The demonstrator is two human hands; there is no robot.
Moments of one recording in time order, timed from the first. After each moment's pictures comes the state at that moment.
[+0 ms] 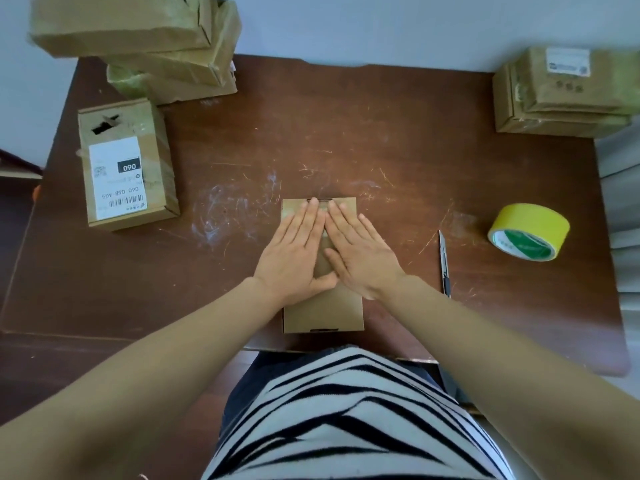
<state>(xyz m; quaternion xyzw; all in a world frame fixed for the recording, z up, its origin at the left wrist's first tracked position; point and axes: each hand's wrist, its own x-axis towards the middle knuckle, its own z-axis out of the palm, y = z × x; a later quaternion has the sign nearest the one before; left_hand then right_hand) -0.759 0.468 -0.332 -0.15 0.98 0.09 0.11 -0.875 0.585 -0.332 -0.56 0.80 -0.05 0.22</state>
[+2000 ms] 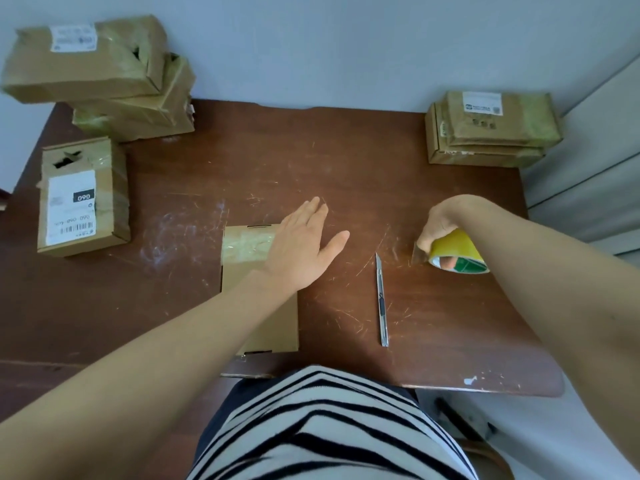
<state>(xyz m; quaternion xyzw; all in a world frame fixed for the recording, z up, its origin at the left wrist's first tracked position) -0.867 0.533 -0.284 -0.24 0.94 0.23 0.03 -1.089 0.652 -0.257 -0.19 0.82 0.22 0.50</state>
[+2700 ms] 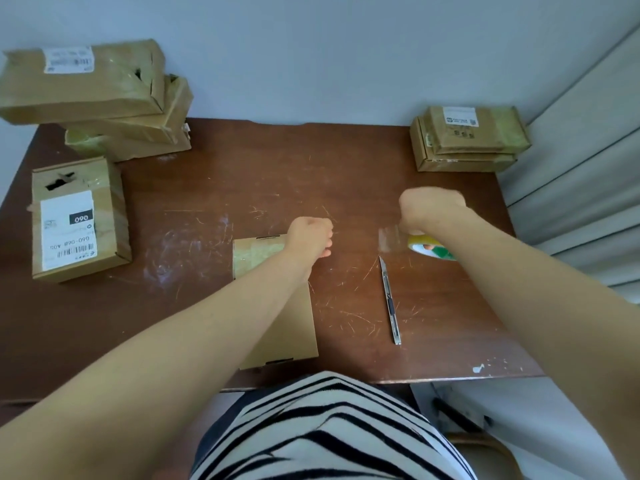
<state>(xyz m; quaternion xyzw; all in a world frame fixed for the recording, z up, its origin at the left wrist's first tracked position) -0.880 0.519 -0.260 -0.48 0.54 0.69 -0.01 -1.020 0.623 -0.215 -0.28 0.90 0.22 0.25</state>
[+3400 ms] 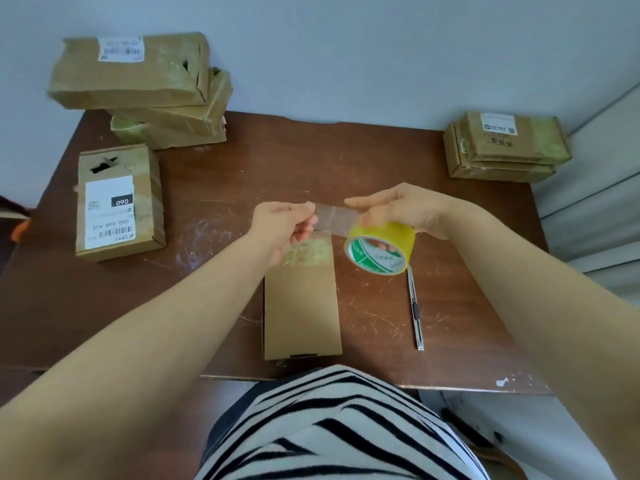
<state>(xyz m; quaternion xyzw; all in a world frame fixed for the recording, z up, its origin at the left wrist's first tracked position) -0.828 0.449 -0.253 -0.48 0.50 0.72 -0.07 -0.986 0.588 -0.199 -0.29 0.78 -0.24 0.50</state>
